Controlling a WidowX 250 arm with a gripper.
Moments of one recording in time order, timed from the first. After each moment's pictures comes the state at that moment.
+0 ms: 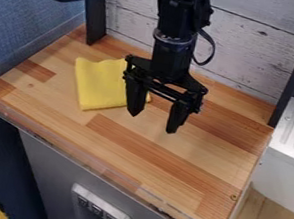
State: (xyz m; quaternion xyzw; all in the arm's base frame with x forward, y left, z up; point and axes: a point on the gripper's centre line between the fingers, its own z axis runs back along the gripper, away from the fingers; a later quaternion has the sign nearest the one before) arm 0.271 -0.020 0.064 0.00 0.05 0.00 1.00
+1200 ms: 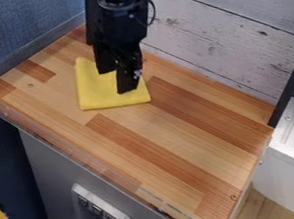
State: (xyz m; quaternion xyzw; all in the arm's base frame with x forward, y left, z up) arm 0.299 0.064 0.071 0.00 -0.03 -0.21 0.98
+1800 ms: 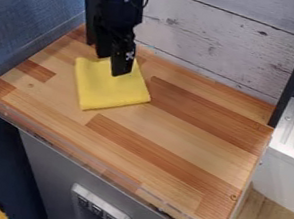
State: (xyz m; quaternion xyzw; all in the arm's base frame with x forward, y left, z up) arm 0.320 0.083 0.073 -0.01 -0.01 -0.25 0.97
